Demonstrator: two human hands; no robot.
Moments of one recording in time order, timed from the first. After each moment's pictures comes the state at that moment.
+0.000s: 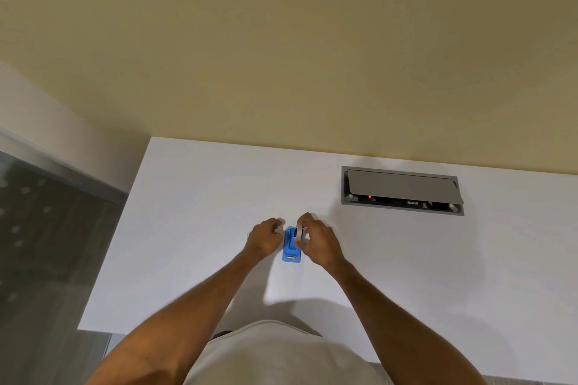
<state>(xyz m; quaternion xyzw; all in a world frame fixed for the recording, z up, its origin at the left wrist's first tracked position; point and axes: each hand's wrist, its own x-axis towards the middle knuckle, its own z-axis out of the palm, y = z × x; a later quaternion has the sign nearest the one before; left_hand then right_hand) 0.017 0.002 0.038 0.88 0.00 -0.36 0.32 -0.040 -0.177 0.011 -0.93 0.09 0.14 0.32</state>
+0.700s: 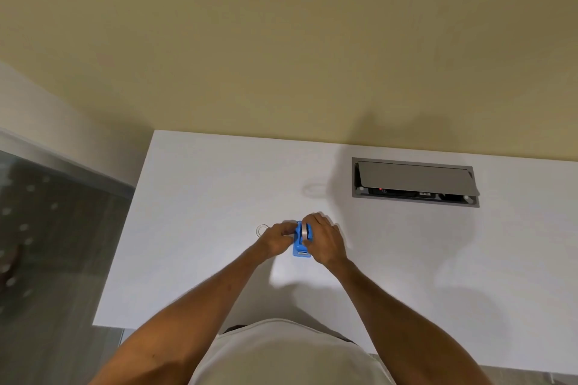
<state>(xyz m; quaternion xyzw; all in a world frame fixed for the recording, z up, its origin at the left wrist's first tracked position) 0.023 0.008 0.030 0.79 -0.04 -0.48 0.38 -0.039 -0.157 -0.008 -0.96 0.07 0.13 0.24</state>
